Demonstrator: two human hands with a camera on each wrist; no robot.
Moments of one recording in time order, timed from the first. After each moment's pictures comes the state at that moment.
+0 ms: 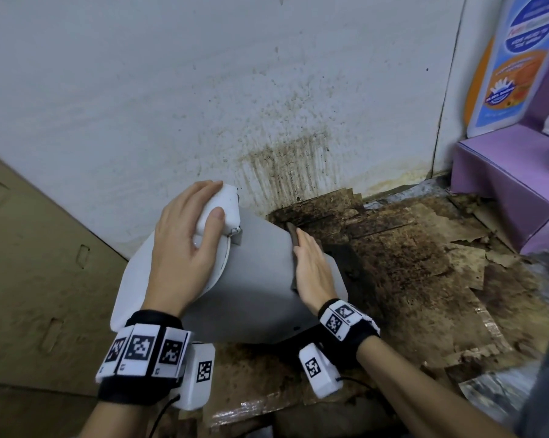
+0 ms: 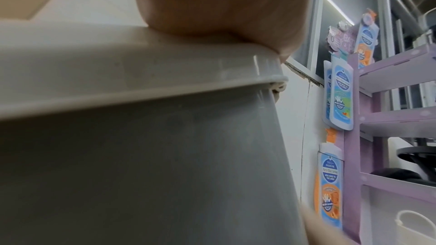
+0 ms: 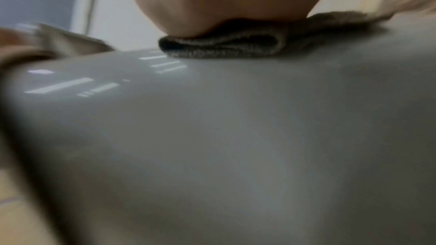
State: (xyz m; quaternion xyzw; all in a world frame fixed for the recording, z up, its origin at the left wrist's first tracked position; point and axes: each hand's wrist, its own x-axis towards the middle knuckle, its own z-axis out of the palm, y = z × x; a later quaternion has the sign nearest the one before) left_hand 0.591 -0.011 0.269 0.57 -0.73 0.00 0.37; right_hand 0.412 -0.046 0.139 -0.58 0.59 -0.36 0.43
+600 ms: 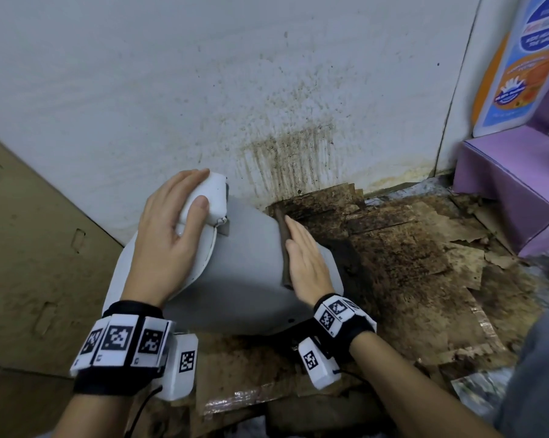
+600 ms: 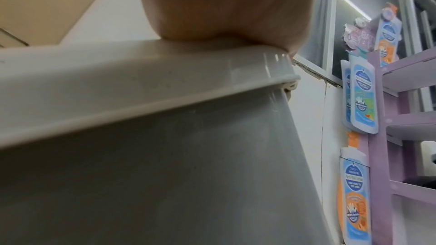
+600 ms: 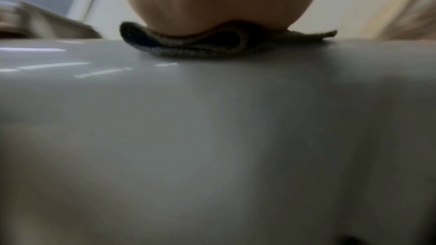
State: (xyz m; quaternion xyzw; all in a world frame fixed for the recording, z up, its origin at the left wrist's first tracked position) left_hand 0.610 -0.007 0.270 0.58 -0.72 -0.02 0.38; right_hand 0.419 -0.048 0.122 -0.64 0.53 -0.38 0.41
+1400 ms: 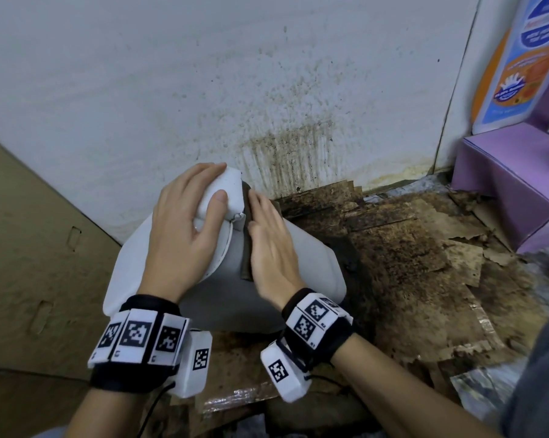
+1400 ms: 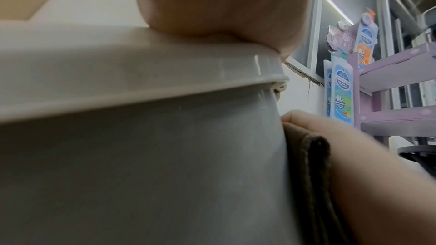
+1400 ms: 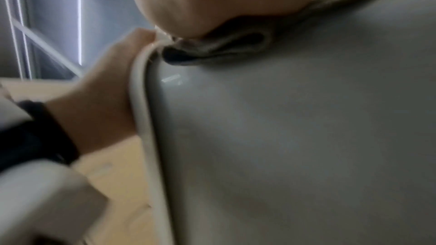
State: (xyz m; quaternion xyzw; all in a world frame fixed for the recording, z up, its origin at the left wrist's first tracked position) left_hand 0.592 -0.014 0.267 0.57 -0.74 0.00 0.37; right_hand 0.464 -0.033 0.187 -0.67 0.46 -0.45 0.37
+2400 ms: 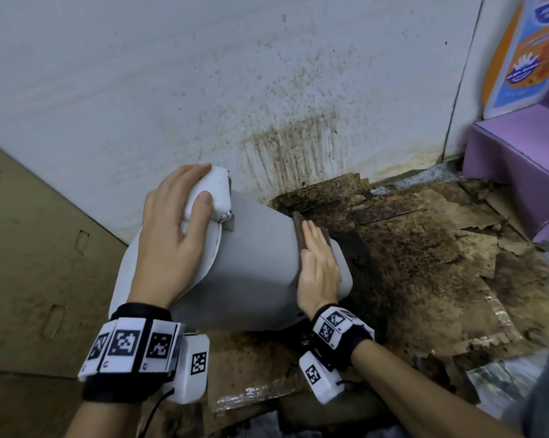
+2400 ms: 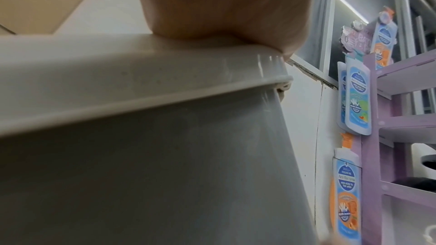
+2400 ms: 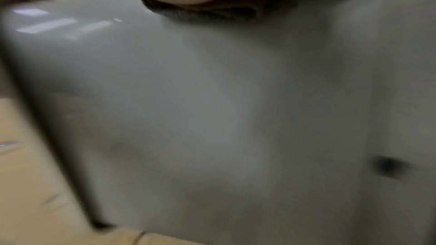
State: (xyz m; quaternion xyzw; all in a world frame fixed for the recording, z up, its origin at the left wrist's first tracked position) left_hand 0.609 -0.010 0.270 0.58 -0.73 0.00 0.37; right_hand 0.435 -0.033 0.093 -0.56 0.59 -0.50 0.32
